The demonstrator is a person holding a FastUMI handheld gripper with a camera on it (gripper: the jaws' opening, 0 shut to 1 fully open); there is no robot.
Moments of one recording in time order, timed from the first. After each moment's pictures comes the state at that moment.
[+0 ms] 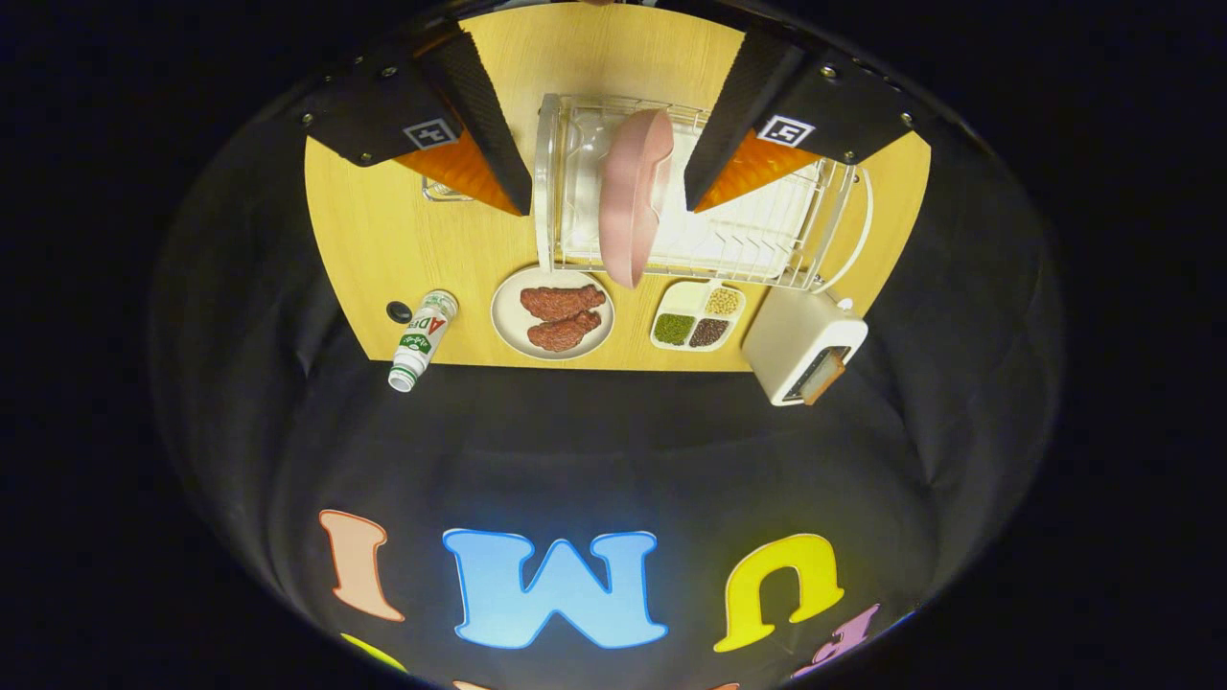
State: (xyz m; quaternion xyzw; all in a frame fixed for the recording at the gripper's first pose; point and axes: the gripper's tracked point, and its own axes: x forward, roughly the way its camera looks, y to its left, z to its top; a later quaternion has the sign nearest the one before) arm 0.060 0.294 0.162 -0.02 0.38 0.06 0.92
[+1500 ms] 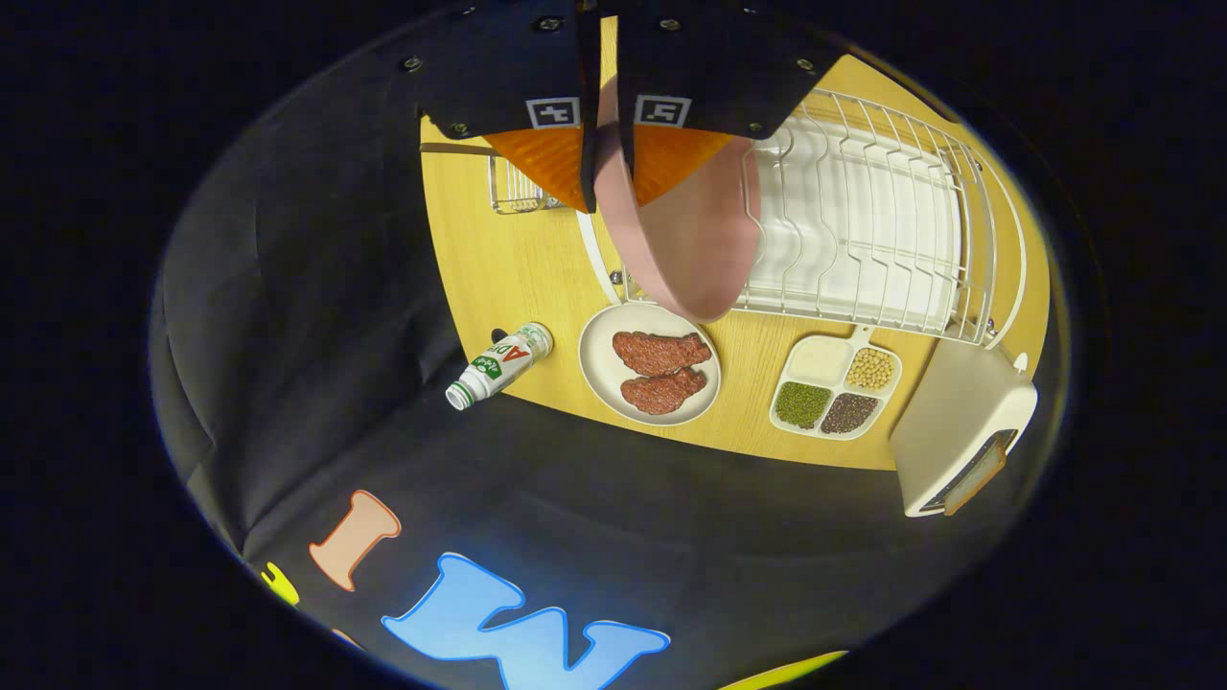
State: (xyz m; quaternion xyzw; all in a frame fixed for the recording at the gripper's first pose) arm 0.101 0.305 0.124 -0.19 0.46 -0.17 0.85
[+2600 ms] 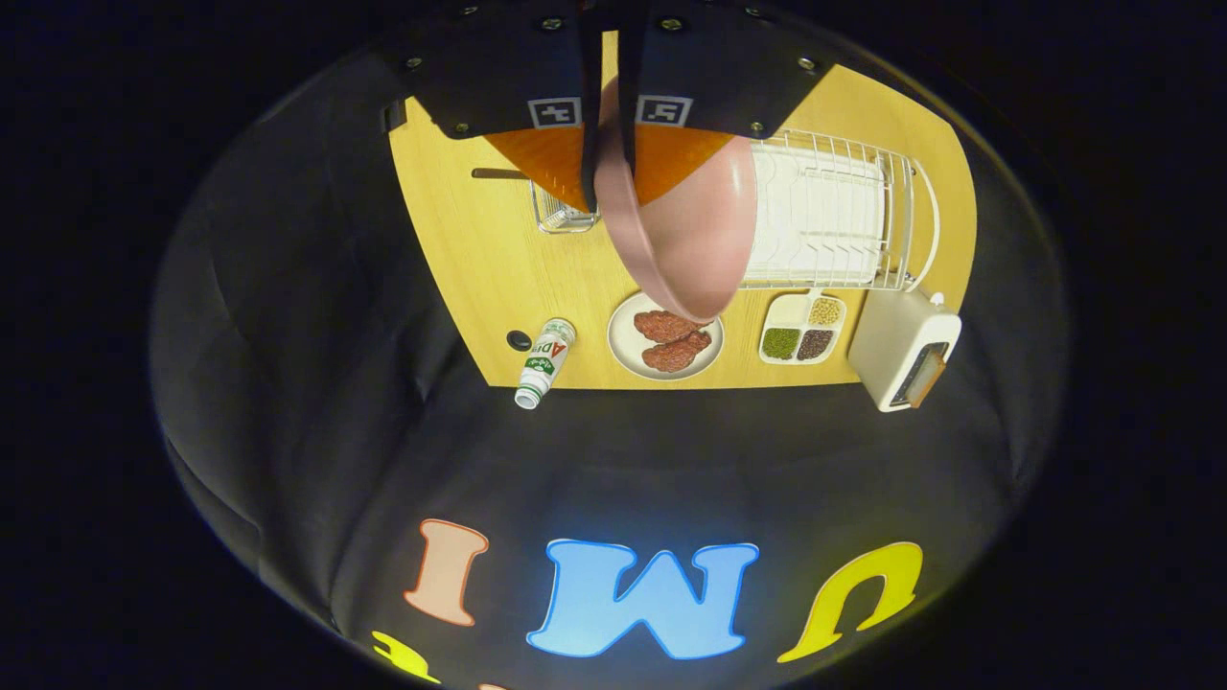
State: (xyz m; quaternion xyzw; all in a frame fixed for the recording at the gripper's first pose) arm 0.008 0.230 0.207 -0.03 0.41 -0.09 0.91
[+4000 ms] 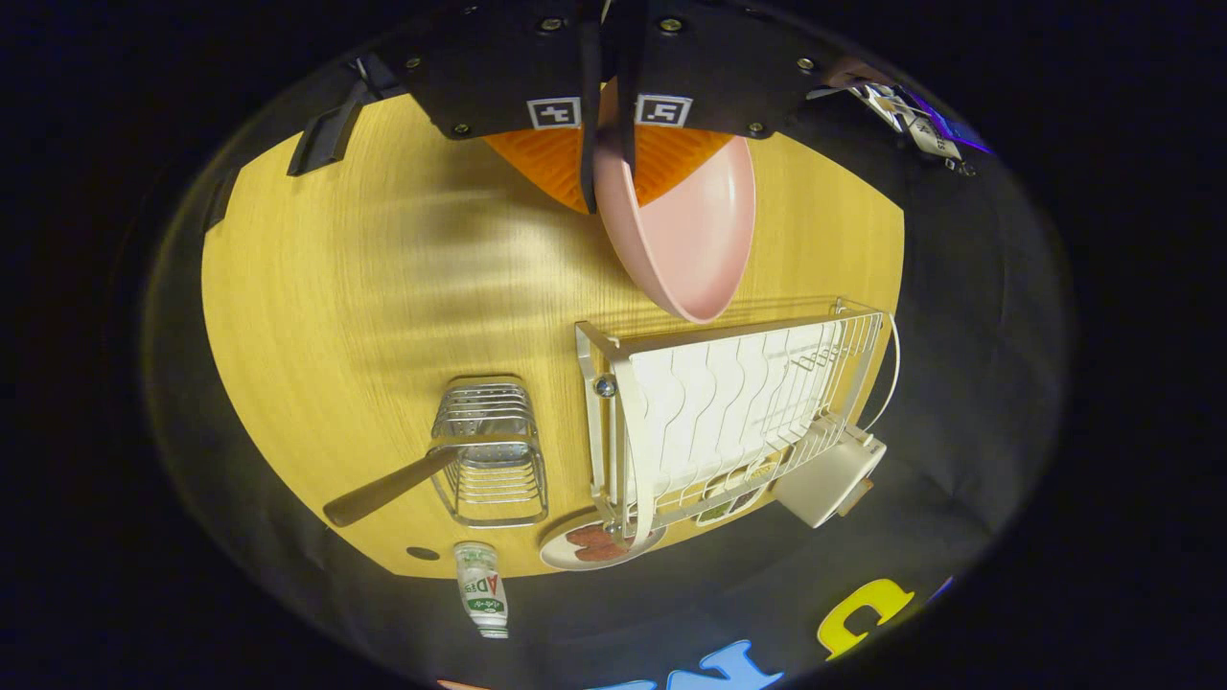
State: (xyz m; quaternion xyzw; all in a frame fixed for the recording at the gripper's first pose) arm -0.124 0.230 -0.021 0.12 0.53 0.11 0.83
